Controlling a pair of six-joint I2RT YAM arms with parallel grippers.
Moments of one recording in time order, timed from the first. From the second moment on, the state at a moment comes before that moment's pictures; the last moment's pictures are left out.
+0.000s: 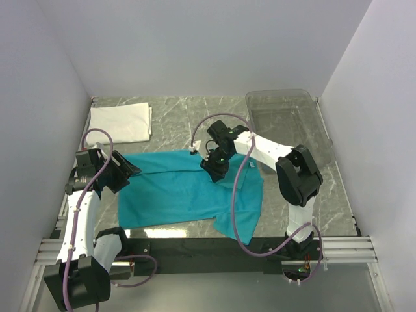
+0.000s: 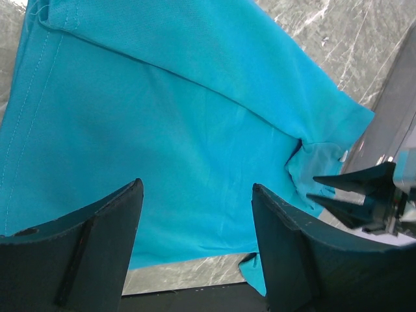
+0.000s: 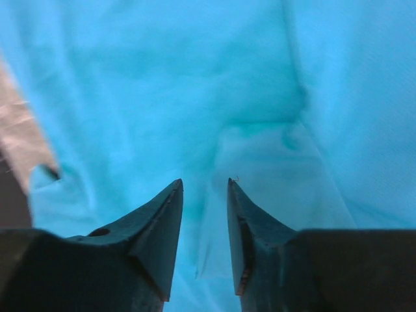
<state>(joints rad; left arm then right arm) 0.23 0.89 0.70 -0.68 0.38 -0.62 0.66 1.92 1.44 -0.83 -0.43 -0.58</state>
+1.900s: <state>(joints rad) 0.23 0.91 0.82 -0.94 0.20 -0.82 1.10 1.46 0.99 -0.59 -0.39 -0.63</state>
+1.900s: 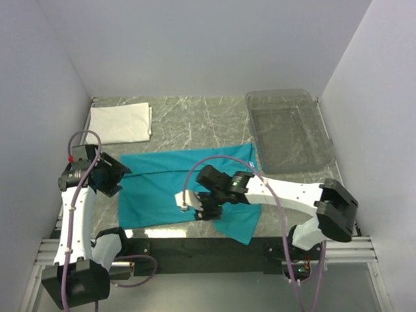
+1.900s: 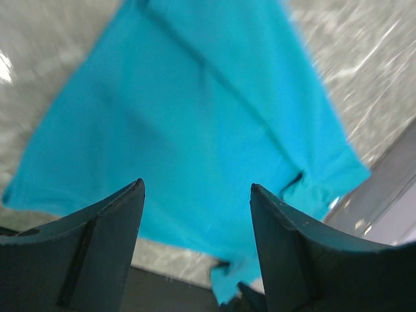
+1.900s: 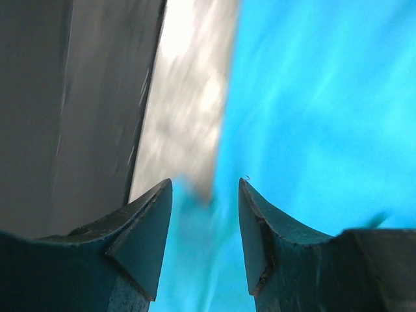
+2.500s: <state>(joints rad) 0.23 0.82 0.82 -1.08 -0.02 -0.97 1.31 1.97 1.41 -0.25 -0.36 -0.28</state>
